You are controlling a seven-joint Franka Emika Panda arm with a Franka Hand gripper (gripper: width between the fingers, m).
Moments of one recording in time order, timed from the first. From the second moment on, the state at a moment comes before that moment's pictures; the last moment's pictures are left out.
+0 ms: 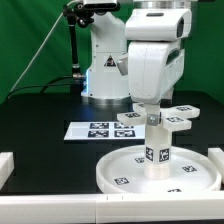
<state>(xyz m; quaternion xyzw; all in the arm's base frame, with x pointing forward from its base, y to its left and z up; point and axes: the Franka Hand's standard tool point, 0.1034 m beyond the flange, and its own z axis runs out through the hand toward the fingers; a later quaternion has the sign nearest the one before) 0.563 0.041 0.103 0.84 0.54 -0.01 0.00</state>
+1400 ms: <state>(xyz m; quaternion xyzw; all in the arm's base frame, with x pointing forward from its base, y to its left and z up) 0.562 0.040 0.101 0.99 0.10 0.00 -0.01</state>
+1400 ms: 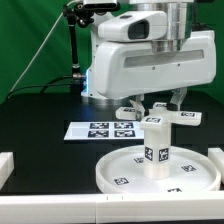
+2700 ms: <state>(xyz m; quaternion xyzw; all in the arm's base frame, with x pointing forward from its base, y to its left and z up) 0.560 0.040 0.100 0.90 -0.44 0.01 -0.05</state>
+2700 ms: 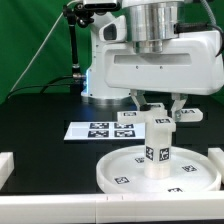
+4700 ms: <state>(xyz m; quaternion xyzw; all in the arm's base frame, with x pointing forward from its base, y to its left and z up) 0.571 0.047 0.120 0.58 -0.81 -0.02 -0.11</state>
